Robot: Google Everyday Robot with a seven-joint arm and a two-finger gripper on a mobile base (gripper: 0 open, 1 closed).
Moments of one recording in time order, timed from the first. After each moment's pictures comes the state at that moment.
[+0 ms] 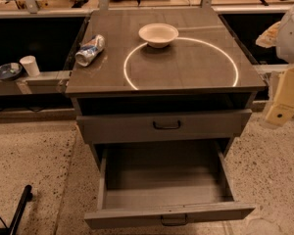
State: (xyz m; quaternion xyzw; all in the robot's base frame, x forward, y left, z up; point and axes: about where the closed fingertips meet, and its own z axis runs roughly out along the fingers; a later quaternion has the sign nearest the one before) arm 0.438 -0.217 0.977 -0.60 0.78 -0.04 0.16
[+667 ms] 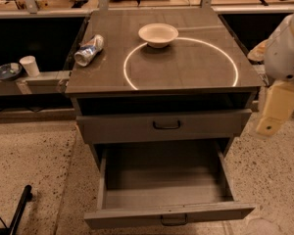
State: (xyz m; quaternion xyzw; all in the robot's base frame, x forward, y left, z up) arm 0.442 -0.214 0.947 -0.61 0.78 -0.03 0.15
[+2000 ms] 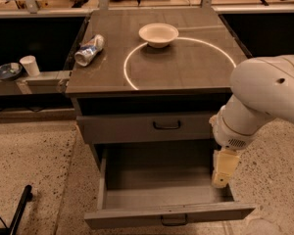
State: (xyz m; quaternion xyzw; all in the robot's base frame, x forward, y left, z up) arm 0.442 -0.187 0.743 -0.63 0.77 0.01 0.08
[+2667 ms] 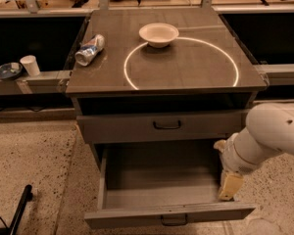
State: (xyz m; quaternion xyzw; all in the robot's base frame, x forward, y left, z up) arm 0.437 -0.220 0.657 -0.64 0.76 0.03 0.12
